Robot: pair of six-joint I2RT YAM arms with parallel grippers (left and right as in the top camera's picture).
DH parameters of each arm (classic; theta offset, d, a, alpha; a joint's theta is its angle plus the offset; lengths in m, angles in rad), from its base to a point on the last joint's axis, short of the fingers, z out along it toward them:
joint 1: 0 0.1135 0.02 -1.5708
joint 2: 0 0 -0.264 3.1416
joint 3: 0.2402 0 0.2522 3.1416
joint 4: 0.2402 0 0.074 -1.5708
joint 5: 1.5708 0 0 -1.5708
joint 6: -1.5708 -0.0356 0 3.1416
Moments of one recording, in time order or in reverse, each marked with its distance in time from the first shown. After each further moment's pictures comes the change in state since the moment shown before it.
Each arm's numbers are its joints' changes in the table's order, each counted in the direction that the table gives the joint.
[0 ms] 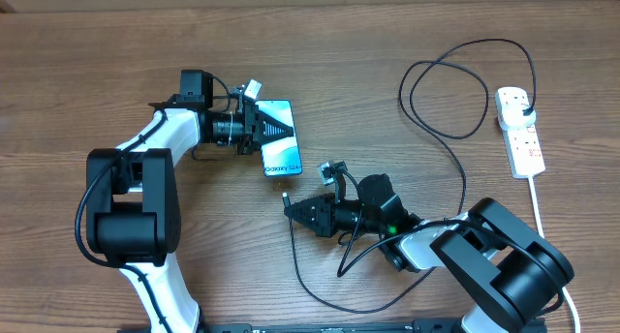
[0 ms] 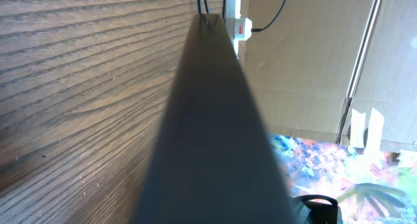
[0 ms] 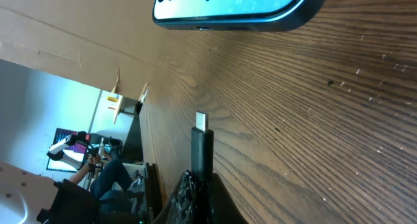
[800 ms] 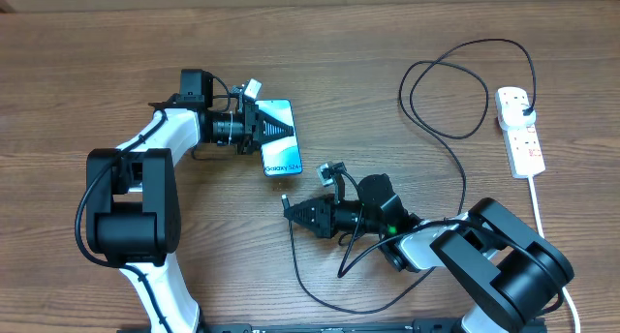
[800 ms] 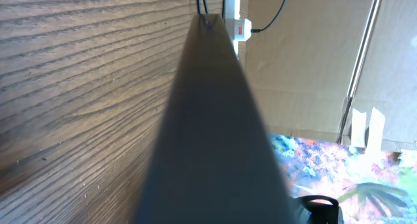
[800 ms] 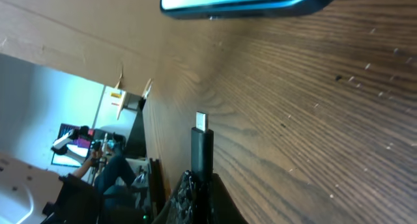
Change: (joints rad) left arm 0.000 0.000 0.000 -0.009 0.000 -0.001; right arm 0.000 0.000 0.000 -0.003 -0.014 0.000
